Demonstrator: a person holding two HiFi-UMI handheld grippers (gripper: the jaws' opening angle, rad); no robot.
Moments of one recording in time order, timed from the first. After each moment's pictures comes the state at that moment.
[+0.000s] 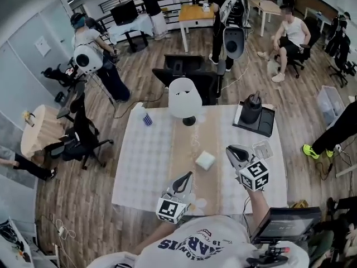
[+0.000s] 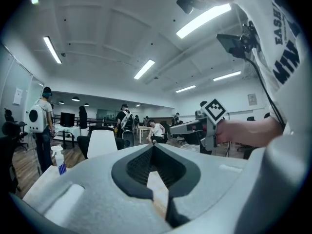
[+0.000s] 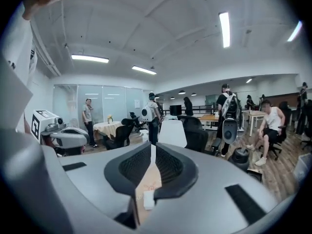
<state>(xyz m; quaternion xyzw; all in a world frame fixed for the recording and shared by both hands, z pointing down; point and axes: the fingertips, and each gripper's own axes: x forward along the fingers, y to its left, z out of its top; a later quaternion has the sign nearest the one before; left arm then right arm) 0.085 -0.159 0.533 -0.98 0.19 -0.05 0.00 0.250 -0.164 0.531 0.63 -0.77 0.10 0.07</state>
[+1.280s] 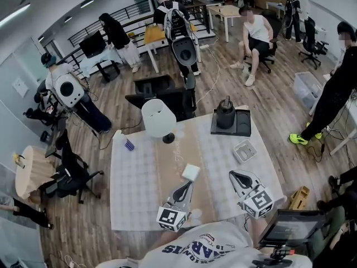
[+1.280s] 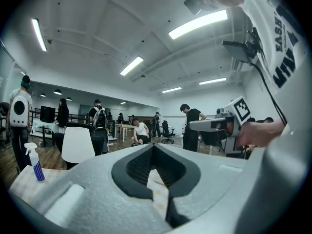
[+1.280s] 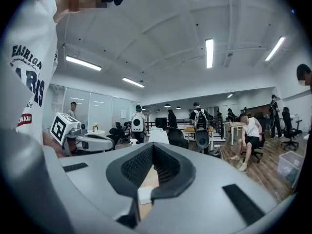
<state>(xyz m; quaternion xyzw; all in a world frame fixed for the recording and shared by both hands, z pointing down) 0.136 -0.110 0.530 -1.00 0.08 -0.05 -0.01 0.255 -0.024 0.503 0.71 -0.70 0.04 0.03</state>
